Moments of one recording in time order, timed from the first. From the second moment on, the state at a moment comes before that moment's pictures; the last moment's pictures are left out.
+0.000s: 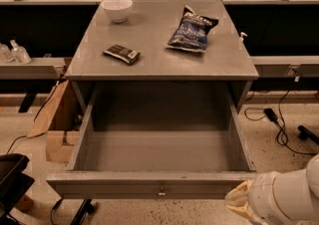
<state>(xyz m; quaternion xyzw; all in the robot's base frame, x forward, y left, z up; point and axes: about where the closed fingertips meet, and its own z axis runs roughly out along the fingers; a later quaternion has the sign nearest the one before) 0.330 -0.191 0.674 -0.52 0.82 0.12 0.22</state>
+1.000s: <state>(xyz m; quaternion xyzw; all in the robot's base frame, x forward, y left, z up) 0.377 -0.167 0.586 -0.55 0.79 0.15 0.25</state>
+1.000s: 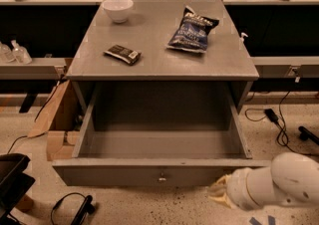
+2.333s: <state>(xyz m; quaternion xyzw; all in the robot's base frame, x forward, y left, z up) 0.478 -0.138 0.615 -0.58 0.76 0.12 0.28</state>
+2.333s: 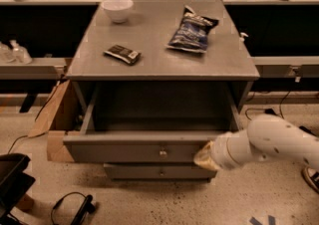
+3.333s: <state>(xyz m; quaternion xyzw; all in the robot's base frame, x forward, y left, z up) 0.544 -0.117 0.627 -0.59 0.75 0.12 0.29</state>
